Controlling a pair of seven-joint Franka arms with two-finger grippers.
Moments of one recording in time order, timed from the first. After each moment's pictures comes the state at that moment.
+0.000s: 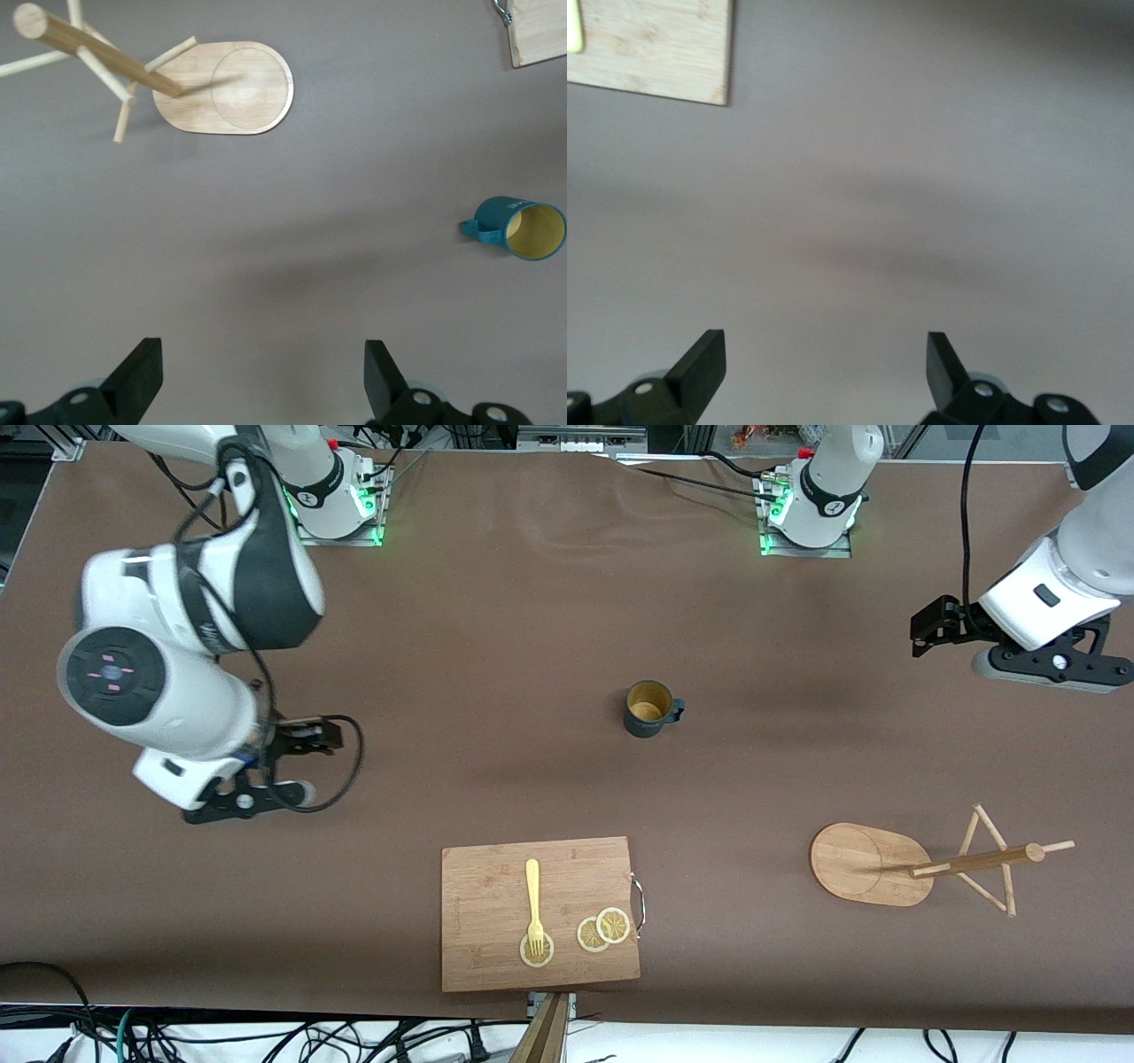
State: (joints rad) left arm -0.01 0.06 -0.12 -1.59 0.05 1.55 0.04; right arm 0.44 0.56 -0.28 -1.09 0.05 1.48 -0.03
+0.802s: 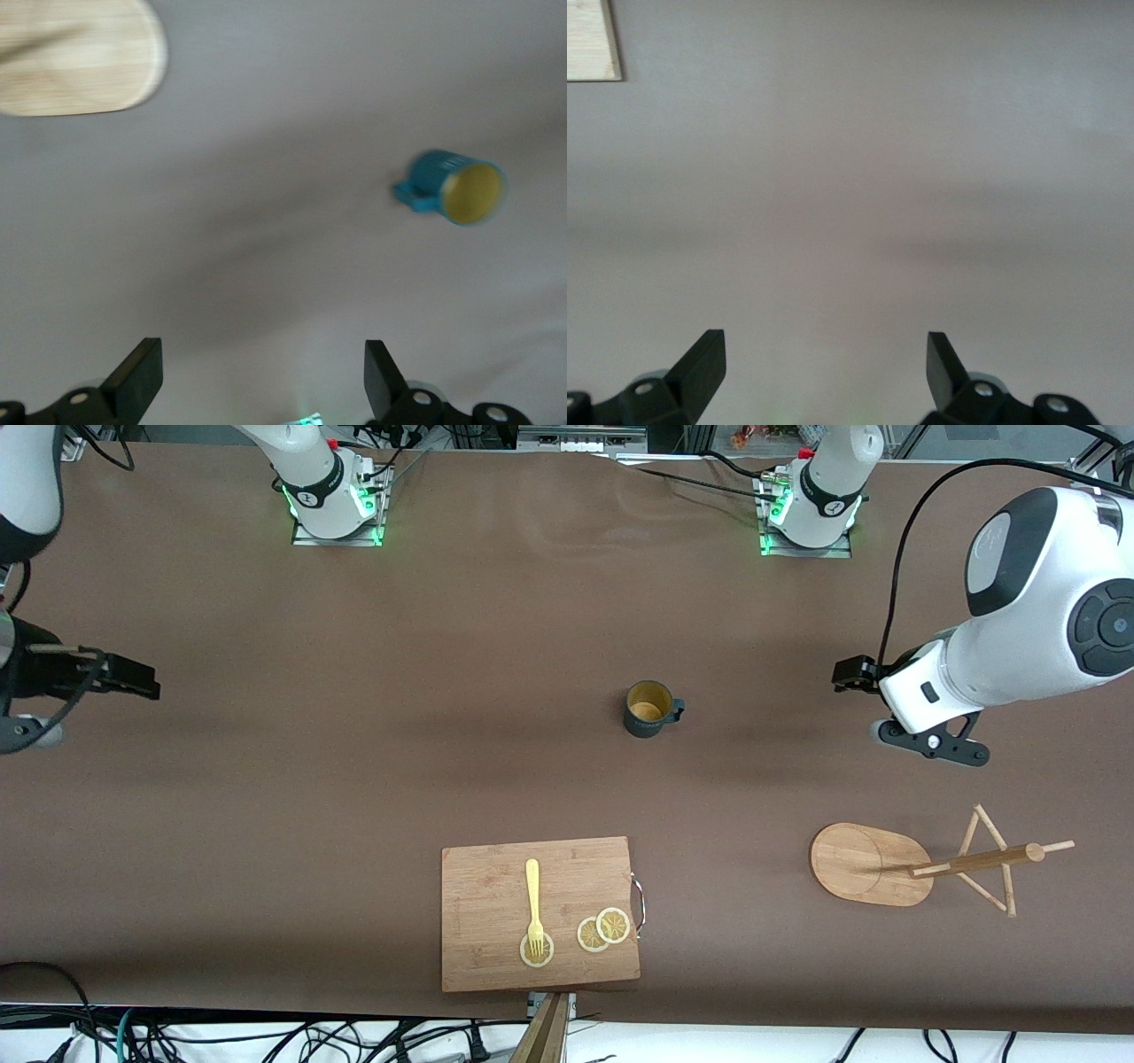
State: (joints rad) left arm -0.04 0.27 -0.12 -1.53 -0.13 1.51 0.17; right arm 0.13 0.26 -0.17 -1.29 -0.02 1.43 -0.08
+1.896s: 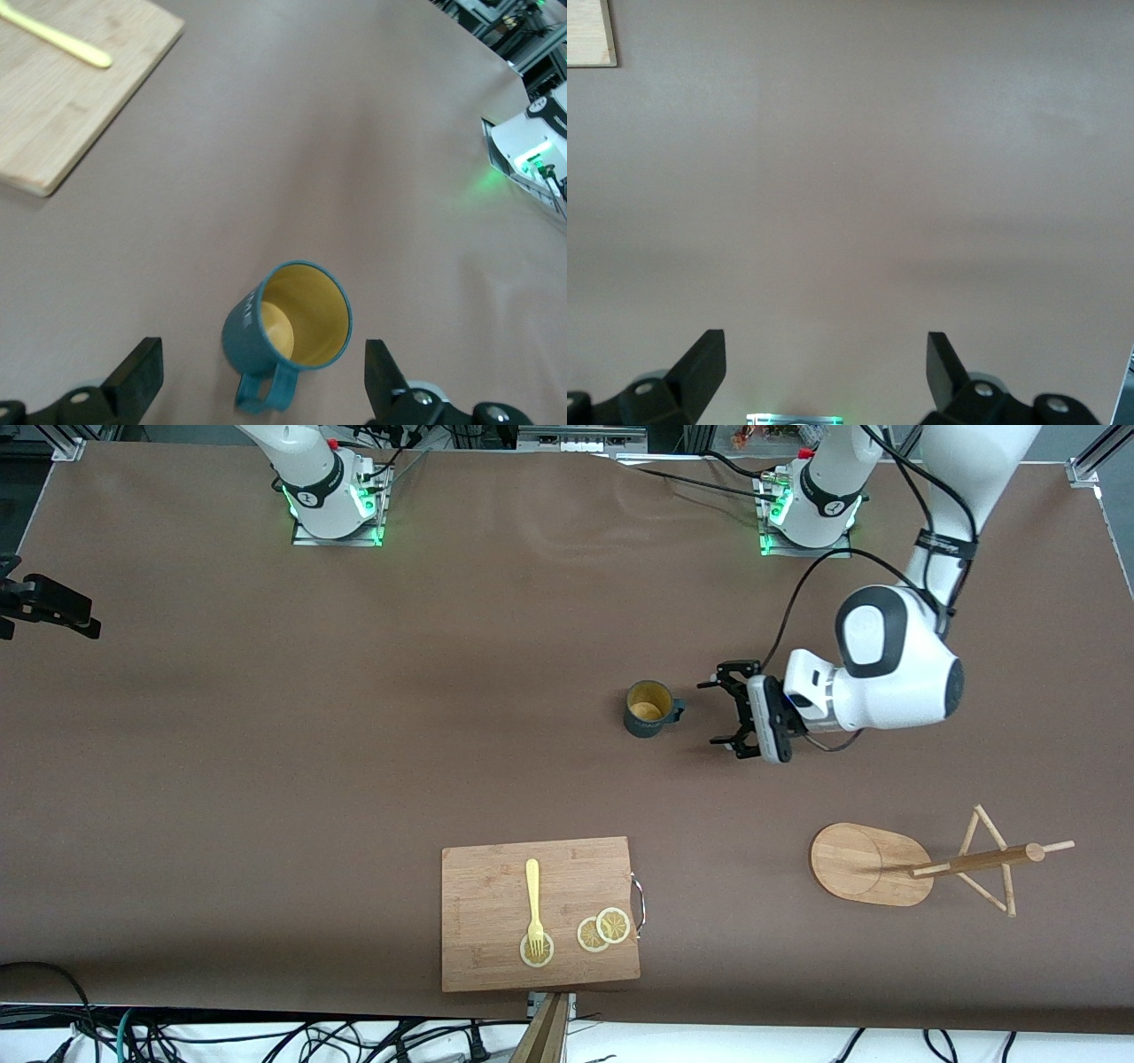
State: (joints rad) left arm -0.01 0.32 -0.27 -2.07 -0.96 2.18 1.53; right arm 0.06 0.09 -0.14 -1.42 -0.05 1.44 -0.13
